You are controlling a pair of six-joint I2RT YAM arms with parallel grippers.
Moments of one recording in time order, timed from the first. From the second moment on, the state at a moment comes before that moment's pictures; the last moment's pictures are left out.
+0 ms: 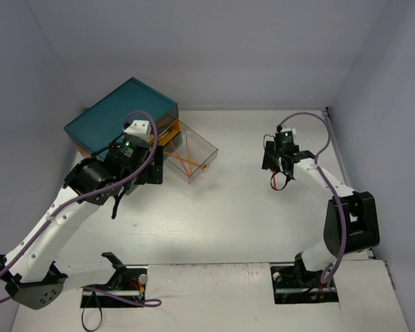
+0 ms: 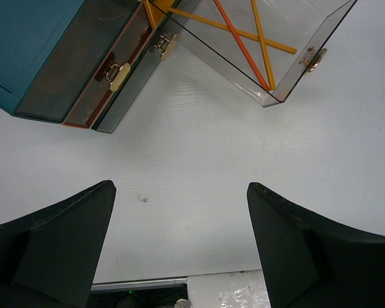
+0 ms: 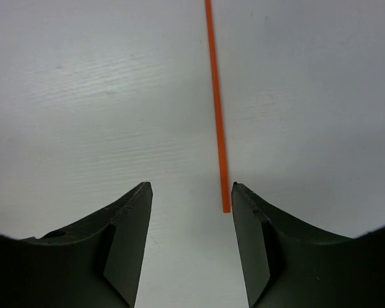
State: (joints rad) left arm -0.69 1.13 1.49 -1.16 -0.43 -0.44; right arm 0.21 1.52 0.99 -0.35 0.17 0.32
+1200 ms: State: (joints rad) left arm -0.68 1.08 1.46 -1.16 -0.39 -0.39; right arm 0.37 1.60 1.20 -0.29 0.00 0.25
